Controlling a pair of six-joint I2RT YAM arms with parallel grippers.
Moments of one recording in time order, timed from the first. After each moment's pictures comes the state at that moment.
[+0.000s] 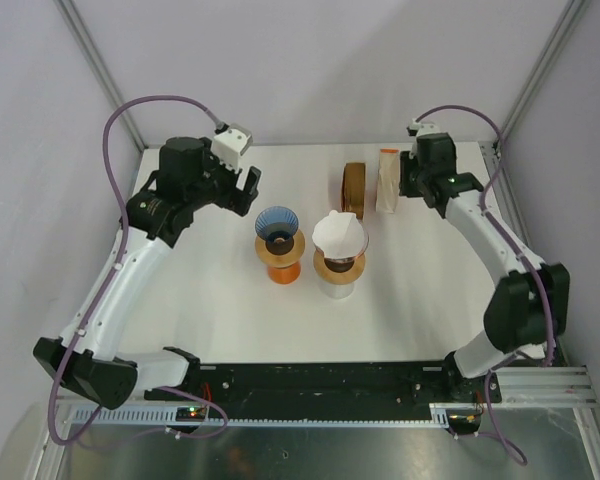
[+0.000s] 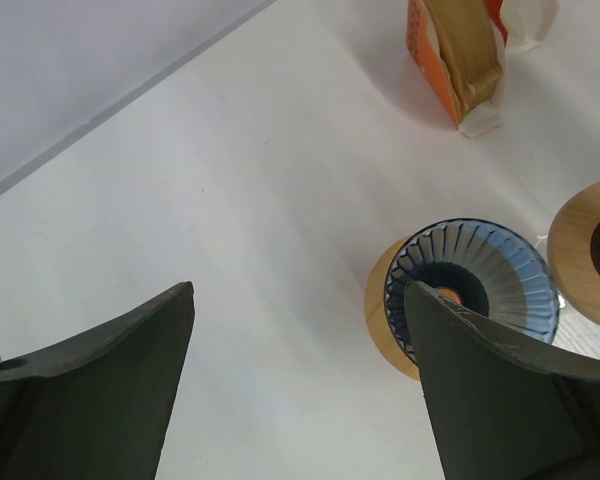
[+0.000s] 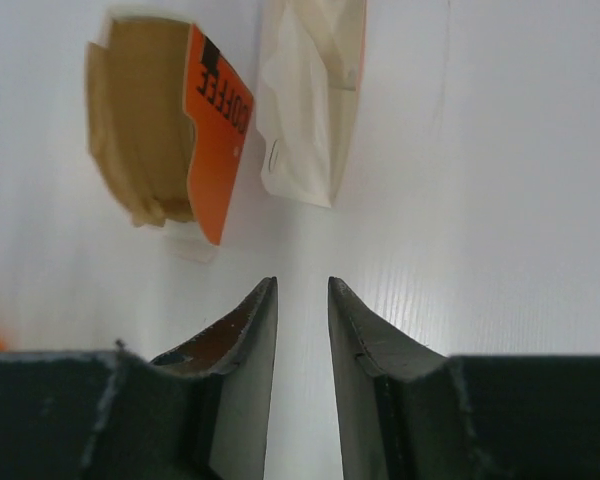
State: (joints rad) left arm -0.38 1.25 1.45 -0.67 0.10 0.23; right arm 0.25 1.52 1.39 -0.47 0.09 0.14
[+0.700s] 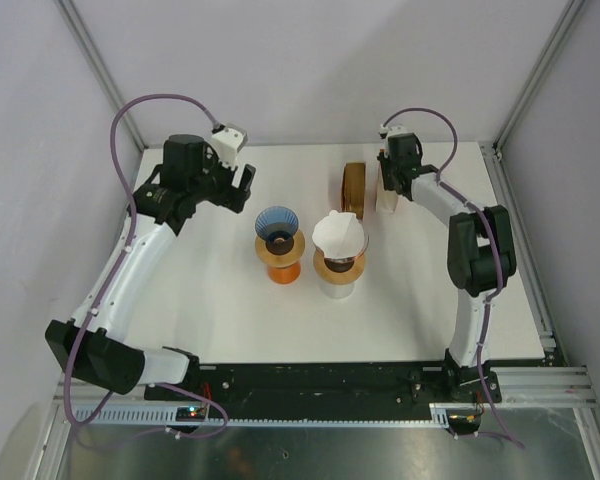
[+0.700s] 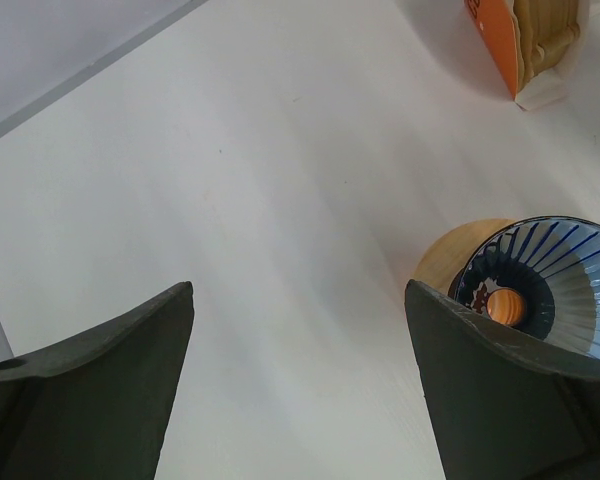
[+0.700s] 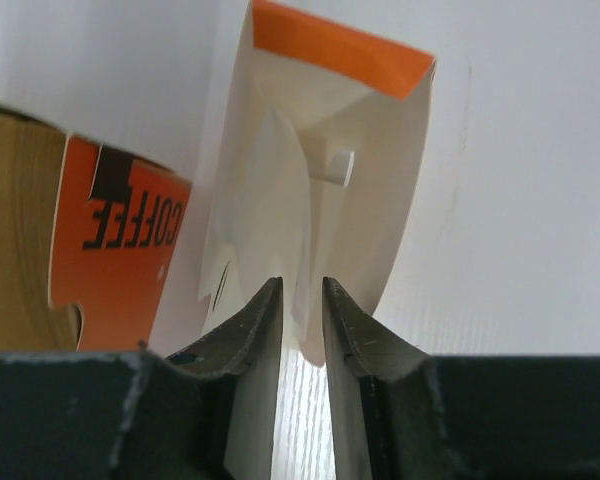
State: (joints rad) left arm -0.29 1.32 1.43 -0.66 0.10 0.24; right arm 0.25 2.00 1.55 -0.22 0.17 -0.03
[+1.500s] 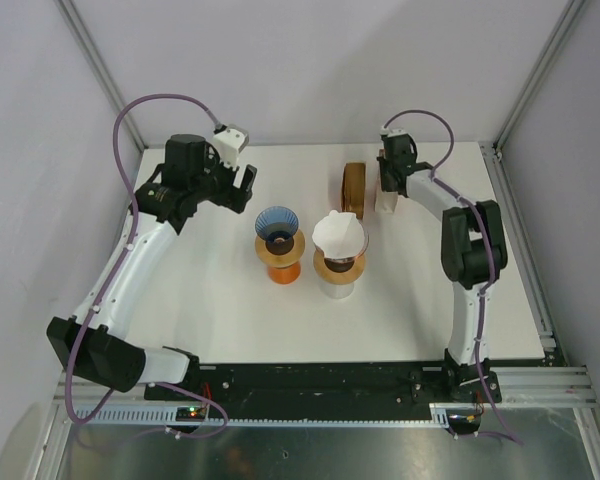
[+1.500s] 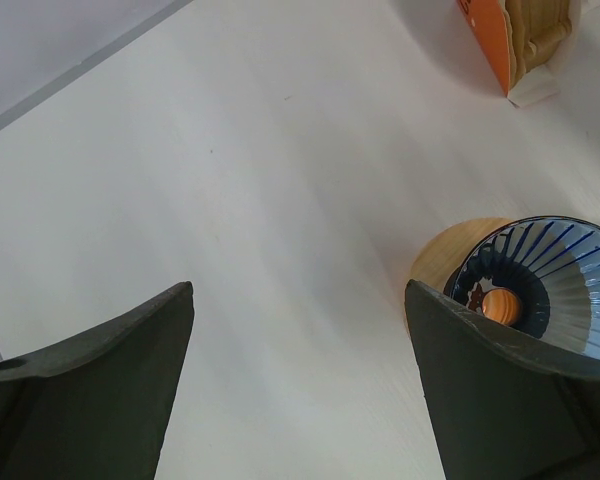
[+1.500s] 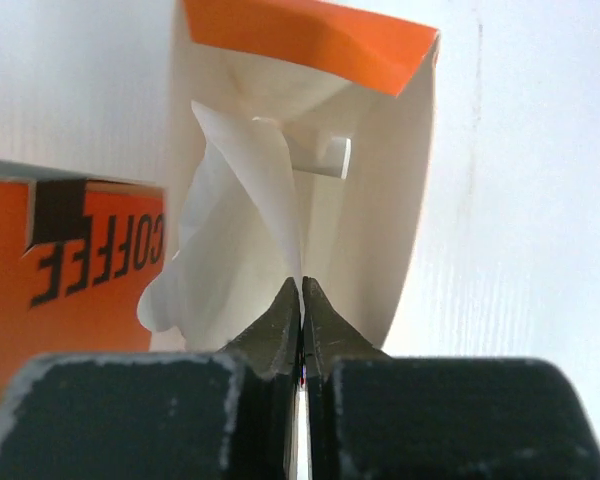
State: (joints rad) left arm -0.29 1.34 1.43 -0.66 0.12 0.24; right arm 0.26 2.13 1.66 -0.28 0.23 0.05
